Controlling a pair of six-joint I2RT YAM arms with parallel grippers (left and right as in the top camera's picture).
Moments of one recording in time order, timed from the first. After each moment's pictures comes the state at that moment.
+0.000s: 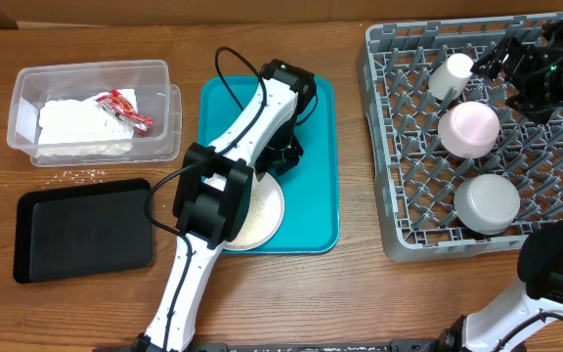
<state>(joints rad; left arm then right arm) -0.48 2.52 2.20 -1.58 -0.04 -0.89 -0.33 1.91 1.99 -1.28 -0.49 0.25</state>
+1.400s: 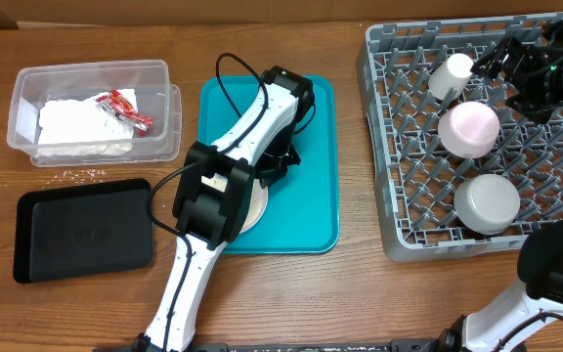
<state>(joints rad) -0.48 2.51 2.14 -1.60 -0.05 -0.88 -0.33 1.91 1.99 -1.28 -0.49 0.25</state>
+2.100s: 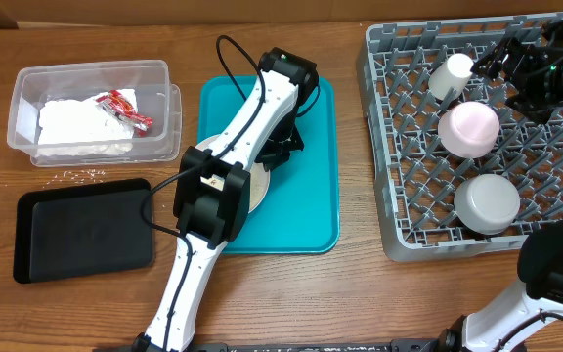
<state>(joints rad) -0.48 2.52 2.33 -1.68 -0.06 -0.80 -0.33 1.91 1.99 -1.28 -0.49 0.25</state>
